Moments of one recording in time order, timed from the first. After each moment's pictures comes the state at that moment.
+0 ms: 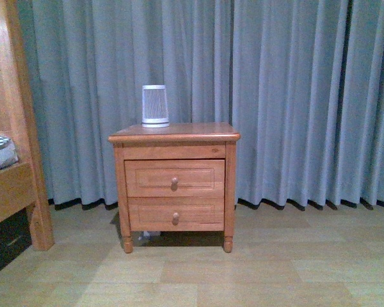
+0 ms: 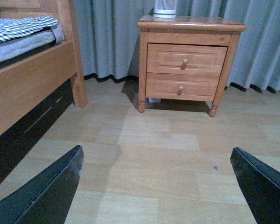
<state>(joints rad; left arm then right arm) 0.00 0.00 0.01 0.00 0.00 0.00 0.00 0.00 0.01 0.00 0.00 0.00</state>
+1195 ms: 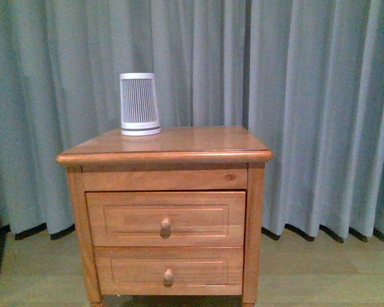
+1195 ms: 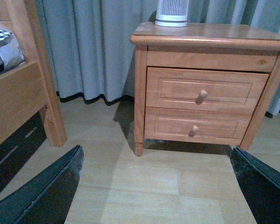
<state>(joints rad) 0.00 0.00 0.01 0.00 0.00 0.00 0.00 0.00 0.01 0.00 0.00 0.00</state>
